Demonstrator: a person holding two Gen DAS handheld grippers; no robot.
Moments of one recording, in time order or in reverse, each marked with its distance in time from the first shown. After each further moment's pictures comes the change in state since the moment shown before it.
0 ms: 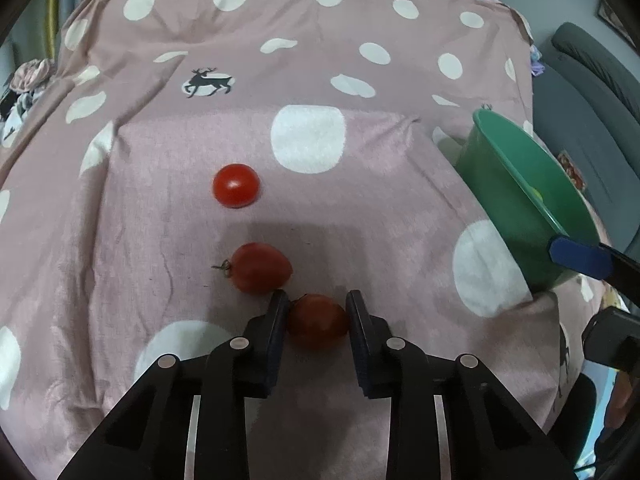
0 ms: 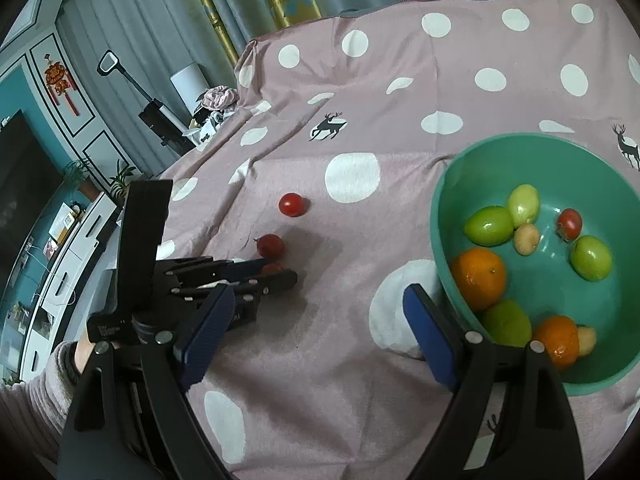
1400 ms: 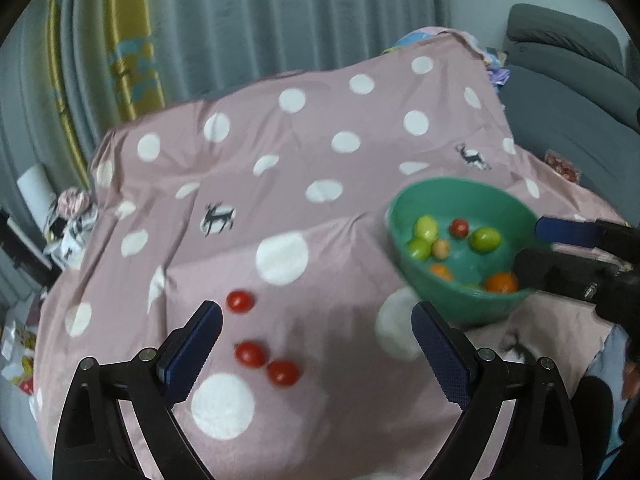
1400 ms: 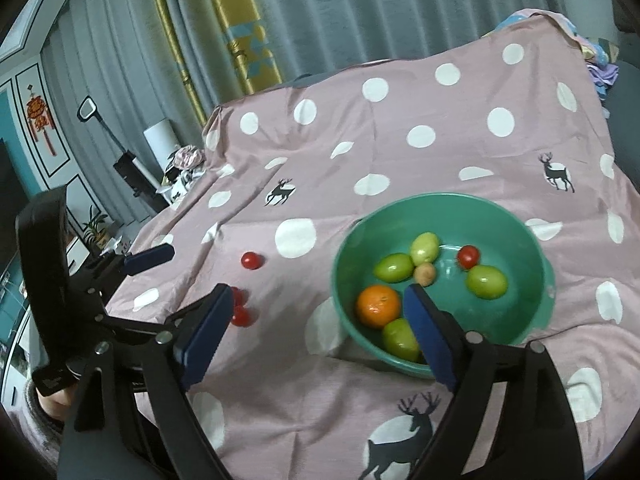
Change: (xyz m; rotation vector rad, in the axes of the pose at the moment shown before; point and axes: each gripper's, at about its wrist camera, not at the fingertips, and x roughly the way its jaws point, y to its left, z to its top) left arm -0.084 -0.087 0.005 0.212 -0.261 0.210; right arm -0.089 -0.022 0.003 0.044 -0.186 -0.139
